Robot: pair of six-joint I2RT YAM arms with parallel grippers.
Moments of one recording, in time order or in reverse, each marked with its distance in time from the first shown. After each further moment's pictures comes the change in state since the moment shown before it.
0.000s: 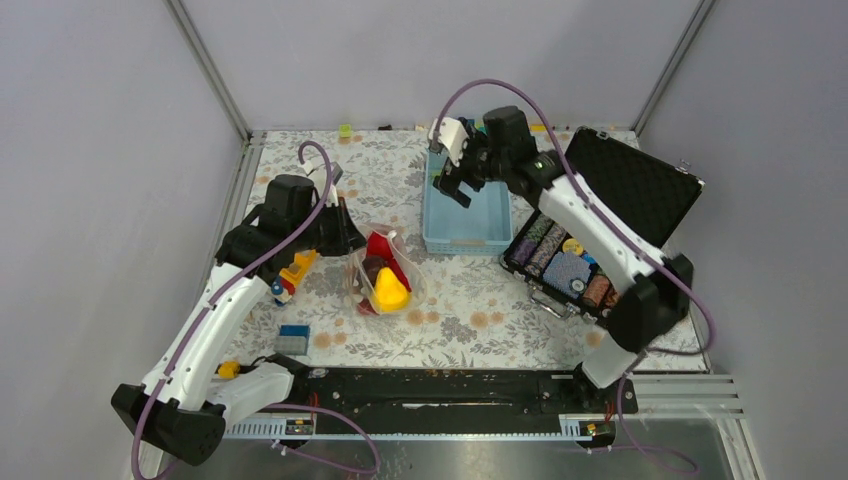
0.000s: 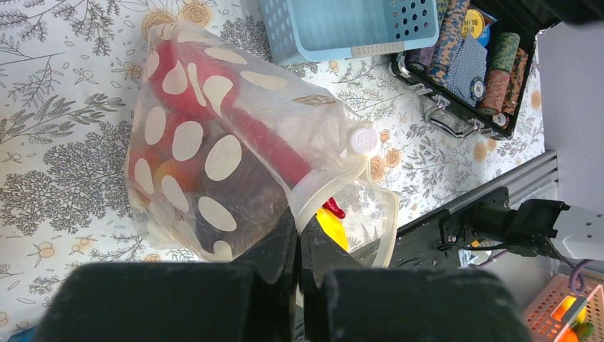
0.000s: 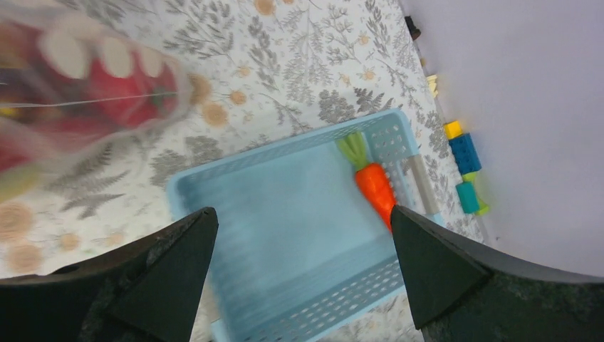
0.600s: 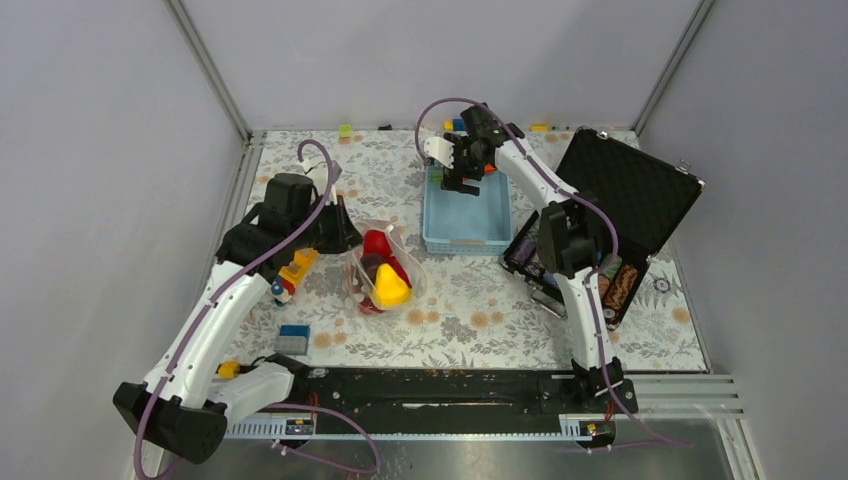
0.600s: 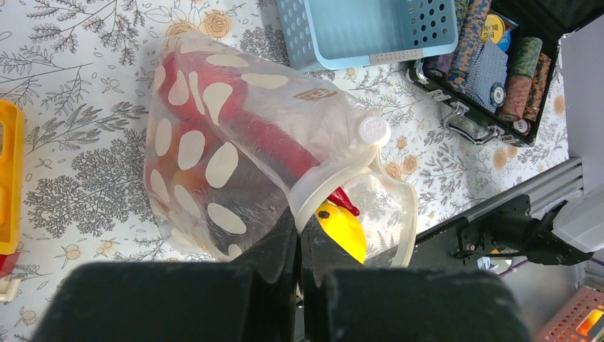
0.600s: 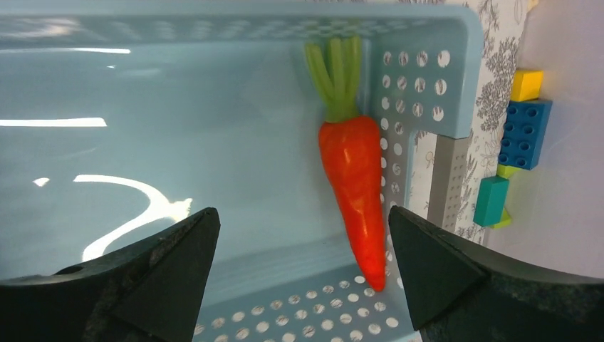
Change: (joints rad) left arm 0.015 0.005 0.000 0.003 -0.029 0.040; right arm -0.138 0.751 0.639 -0.367 0.034 -0.499
